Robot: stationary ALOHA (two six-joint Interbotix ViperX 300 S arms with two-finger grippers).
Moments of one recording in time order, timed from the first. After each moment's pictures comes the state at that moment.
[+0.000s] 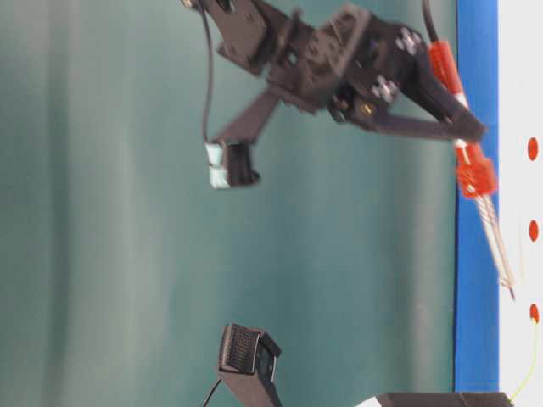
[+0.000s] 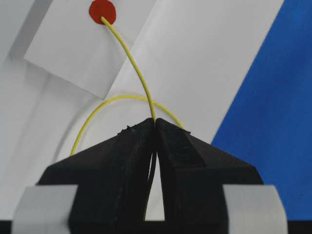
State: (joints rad) left arm 0.12 -0.18 0.79 0.00 0.34 -0.41; right arm -0.21 0.02 0.54 0.09 0.41 0.02
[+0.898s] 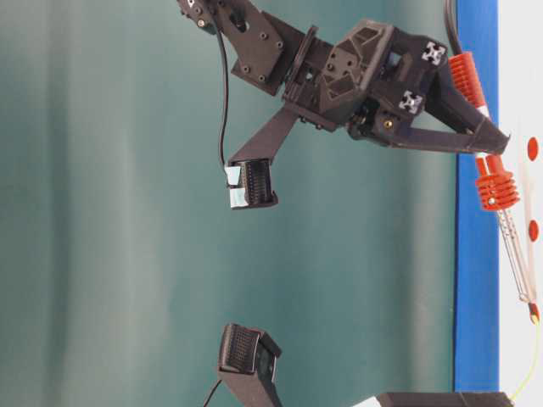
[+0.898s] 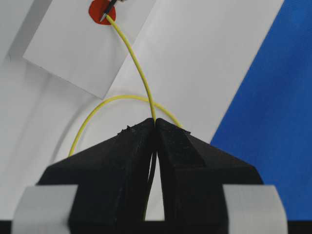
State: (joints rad) left arm 0.12 -0.18 0.79 0.00 0.34 -0.42; right arm -0.19 0.06 0.52 0.07 0.43 0.02
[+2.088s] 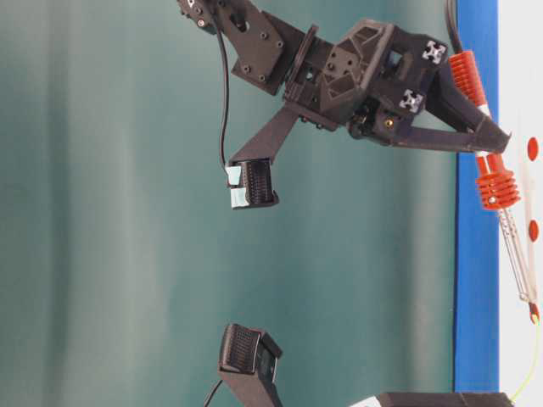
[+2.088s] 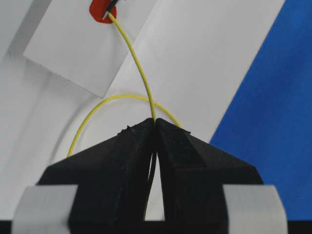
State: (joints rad) left arm 0.12 -0.18 0.79 0.00 0.34 -0.43; right arm -0.19 0.06 0.52 0.07 0.43 0.02
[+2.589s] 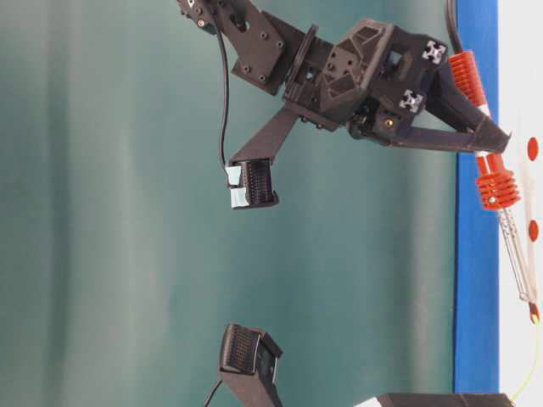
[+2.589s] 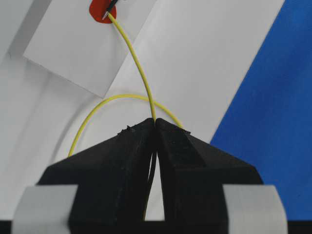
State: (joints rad) left arm 0.12 -0.19 0.79 0.00 0.34 -0.42; right arm -0.19 0.06 0.52 0.07 0.43 0.02
